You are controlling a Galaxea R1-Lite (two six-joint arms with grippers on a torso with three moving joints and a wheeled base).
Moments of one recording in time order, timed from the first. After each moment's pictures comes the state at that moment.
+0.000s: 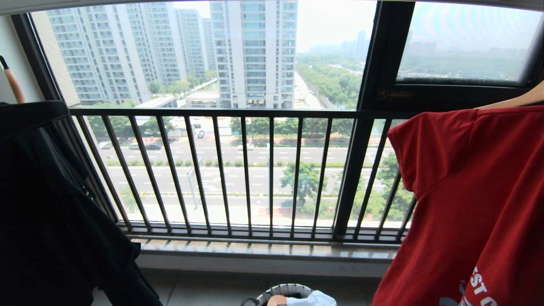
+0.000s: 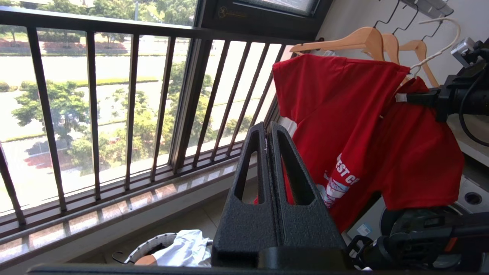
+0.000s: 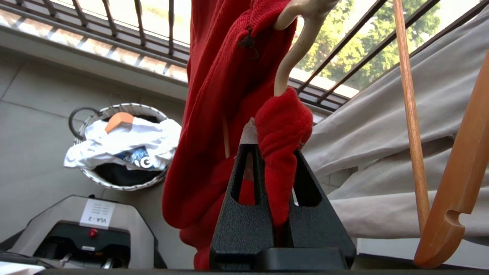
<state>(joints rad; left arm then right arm) -0.21 0.89 -0.93 -0.09 -0.56 -0.37 0.08 1.08 -1.44 0.86 -0.08 -0.21</state>
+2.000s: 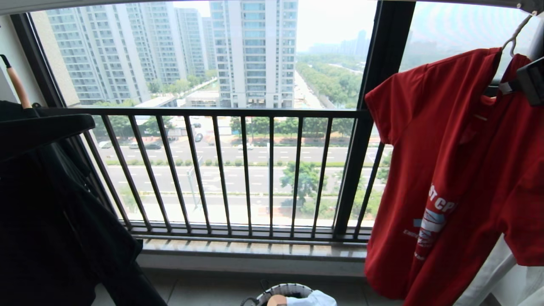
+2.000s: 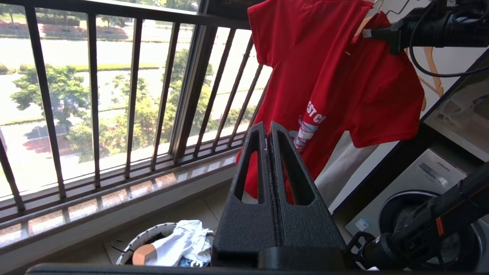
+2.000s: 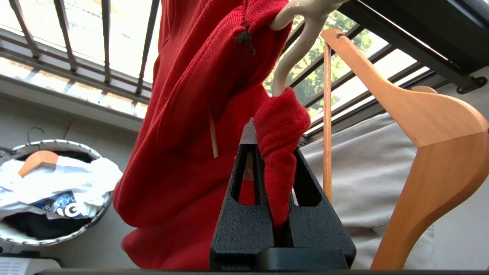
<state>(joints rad) -0.21 0.94 -0.91 -0.11 -0.56 -0.37 0.03 1.58 -1.96 0.80 -0.17 -0.38</state>
